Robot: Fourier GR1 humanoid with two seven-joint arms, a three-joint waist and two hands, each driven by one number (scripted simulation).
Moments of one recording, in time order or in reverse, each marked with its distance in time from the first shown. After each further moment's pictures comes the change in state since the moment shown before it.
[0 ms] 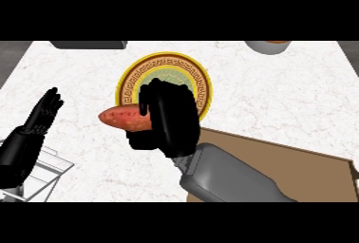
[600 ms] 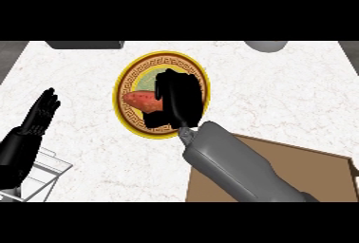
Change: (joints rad) left arm 0.008 0.002 0.010 0.001 0.008 0.009 0.009; right arm -0.072 -0.001 -0.059 0.262 -0.074 -0.004 -0.037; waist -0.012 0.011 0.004
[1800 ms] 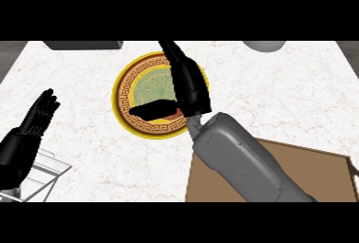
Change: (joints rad) left arm 0.005 0.007 -0.002 0.001 0.014 0.014 0.016; right arm 0.021 0.002 -0.170 -0.085 -0.586 -0.128 -0.491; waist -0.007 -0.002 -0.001
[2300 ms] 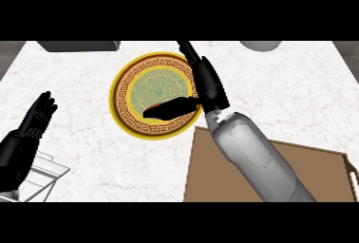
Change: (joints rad) left arm 0.017 0.002 0.004 0.000 0.005 0.011 0.008; right arm 0.072 -0.025 -0.104 -0.014 -0.241 0.160 -0.124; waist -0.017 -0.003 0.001
